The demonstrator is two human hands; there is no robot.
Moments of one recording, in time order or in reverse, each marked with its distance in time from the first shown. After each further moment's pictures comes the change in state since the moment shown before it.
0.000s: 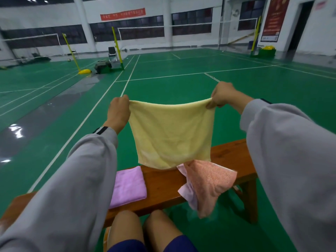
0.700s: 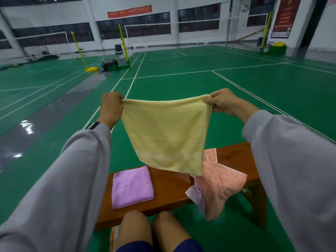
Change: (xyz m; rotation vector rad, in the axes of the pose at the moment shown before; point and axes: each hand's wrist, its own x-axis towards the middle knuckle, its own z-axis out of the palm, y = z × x) left_hand 0.014 -0.046 -0.020 -0.142 0.066 -0.118; right_hand 0.013 -0.009 0.046 0.897 -0.175 0.010
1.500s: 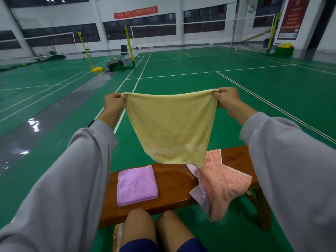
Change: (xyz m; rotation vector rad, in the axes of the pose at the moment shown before) left_hand 0.007 -0.011 0.000 -0.711 -0.037 -0.541; right_hand 0.017 0.005 0.017 0.029 0.296 -0.088
